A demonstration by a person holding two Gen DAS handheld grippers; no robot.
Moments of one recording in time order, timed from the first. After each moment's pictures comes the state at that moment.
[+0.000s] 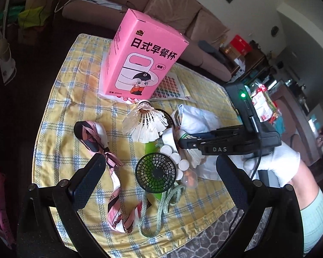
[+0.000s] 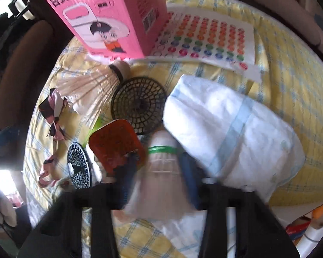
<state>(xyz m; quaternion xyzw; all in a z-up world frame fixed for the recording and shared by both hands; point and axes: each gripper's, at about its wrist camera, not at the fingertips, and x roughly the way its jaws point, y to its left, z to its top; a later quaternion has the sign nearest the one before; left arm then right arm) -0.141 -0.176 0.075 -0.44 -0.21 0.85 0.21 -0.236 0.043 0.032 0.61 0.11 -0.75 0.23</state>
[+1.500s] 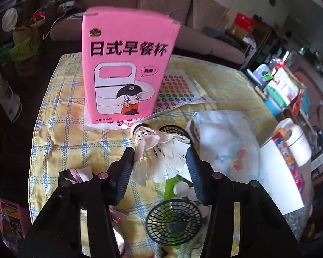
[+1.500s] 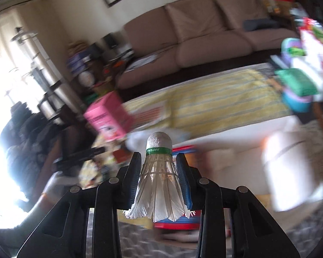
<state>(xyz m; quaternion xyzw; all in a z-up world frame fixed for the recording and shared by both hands) -0.200 -0.118 0.059 -0.44 -0.08 0.88 0.18 -0.092 0.327 0.172 0.38 -0.14 -0.90 0.18</state>
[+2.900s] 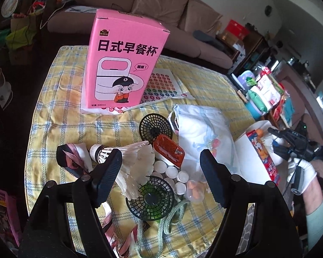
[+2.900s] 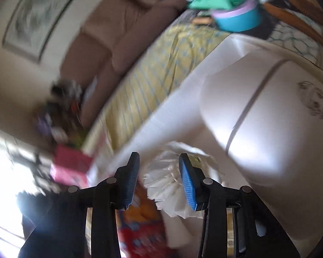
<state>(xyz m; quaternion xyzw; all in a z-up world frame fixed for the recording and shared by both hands) -0.166 -0.133 0.077 -0.44 -0.13 0.86 0.21 -0.148 0.406 0.044 0.38 -0.43 -0.81 0.06</state>
